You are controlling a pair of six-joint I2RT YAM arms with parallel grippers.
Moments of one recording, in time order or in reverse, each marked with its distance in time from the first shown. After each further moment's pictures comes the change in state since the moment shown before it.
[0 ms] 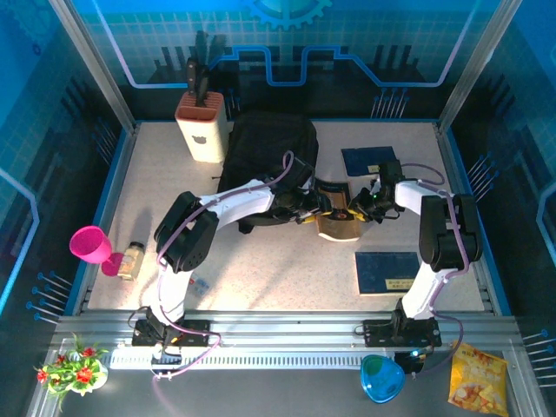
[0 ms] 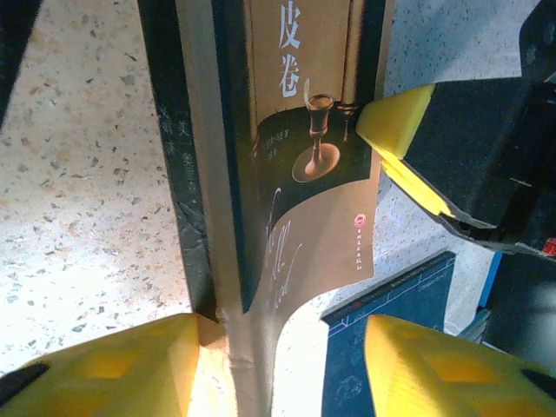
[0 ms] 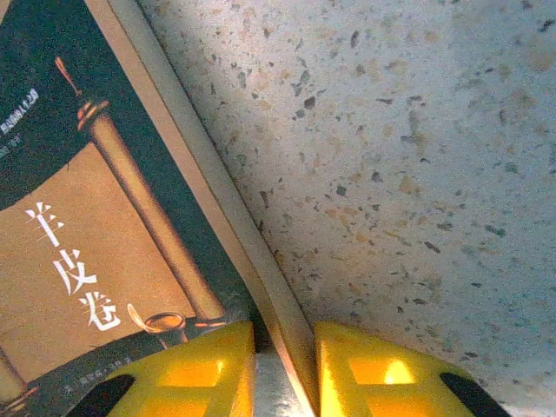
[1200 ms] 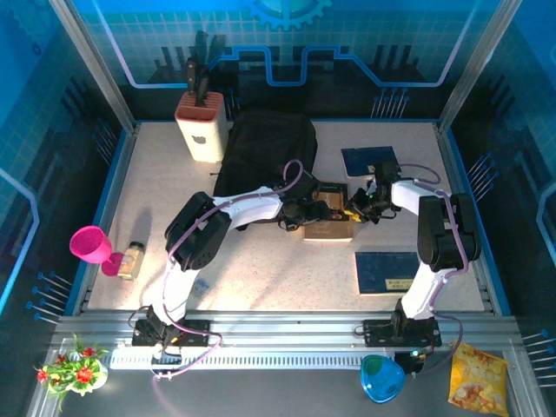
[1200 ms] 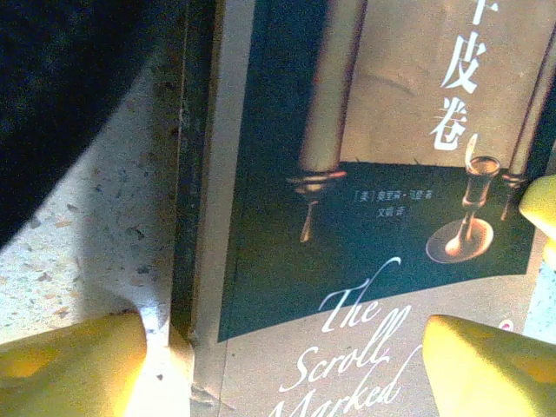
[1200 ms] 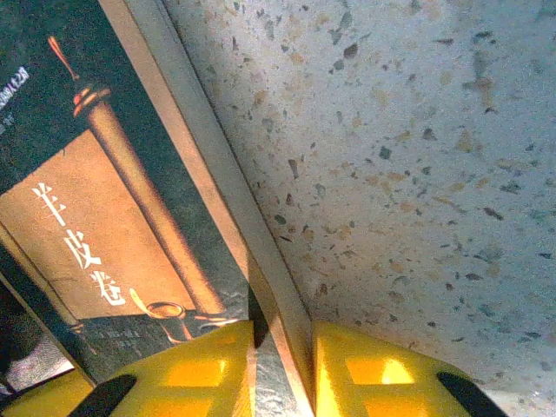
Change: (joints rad) left arm -0.039 0.073 -0.015 -0.028 -0.241 0.011; right arm 0.029 0.000 0.008 -0.021 0.004 0.037
